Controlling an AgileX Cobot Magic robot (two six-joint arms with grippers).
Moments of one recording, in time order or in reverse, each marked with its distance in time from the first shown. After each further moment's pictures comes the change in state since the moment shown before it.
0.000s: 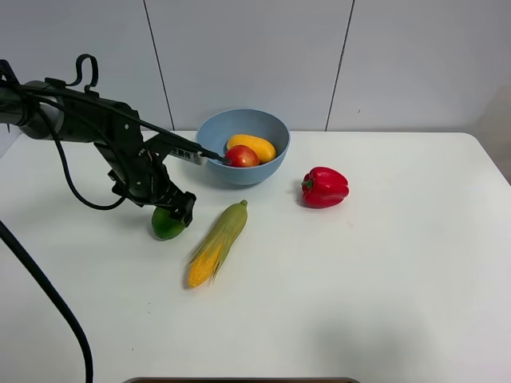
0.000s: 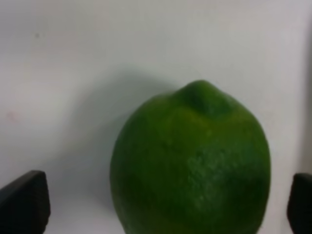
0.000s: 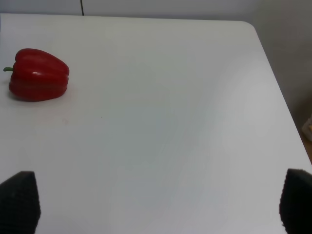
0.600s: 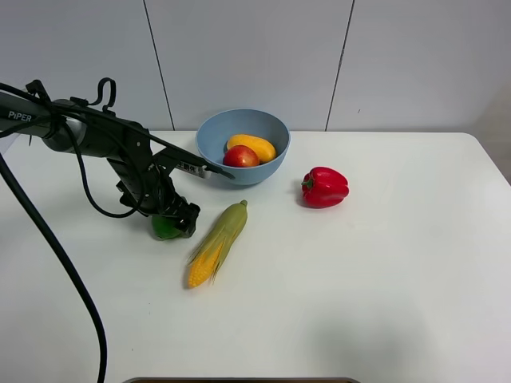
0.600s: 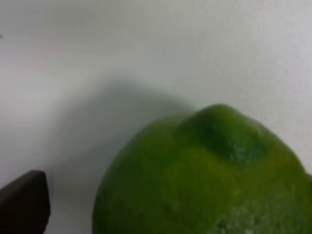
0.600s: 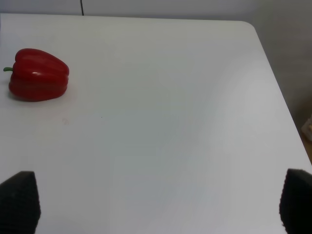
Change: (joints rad) left arm 0.000 0.088 0.000 0.000 -0.068 0.001; right arm 0.000 0.000 0.000 0.000 0.000 0.000
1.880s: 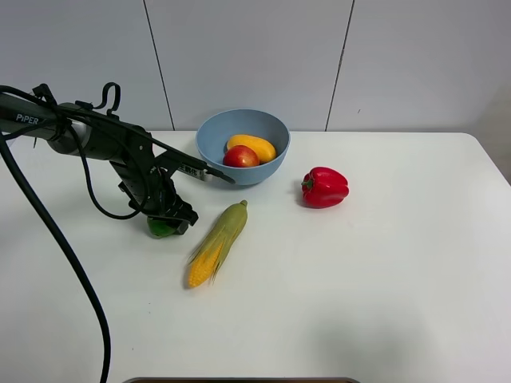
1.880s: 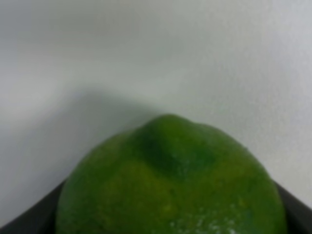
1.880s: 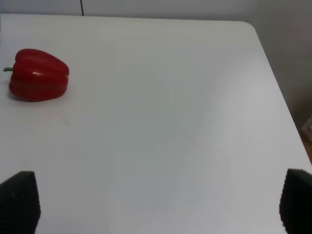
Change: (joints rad) left arm 0.000 0.026 -0.003 0.015 -0.016 0.017; right arm 0.000 0.000 0.000 0.000 0.000 0.001
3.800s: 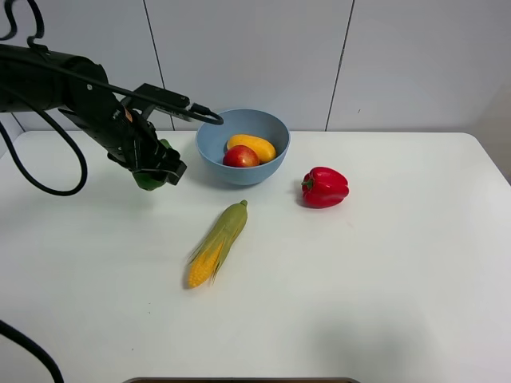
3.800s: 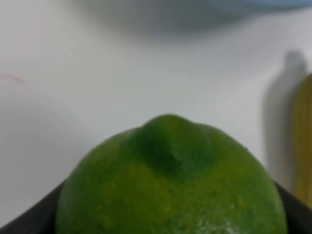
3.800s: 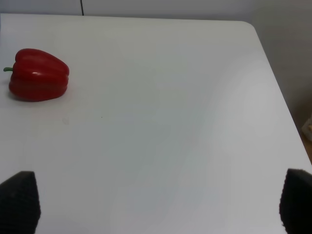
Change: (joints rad) left arm 0.000 -0.343 0.000 0.003 0.069 0.000; right arm 0.000 0.000 0.000 0.000 0.000 0.000
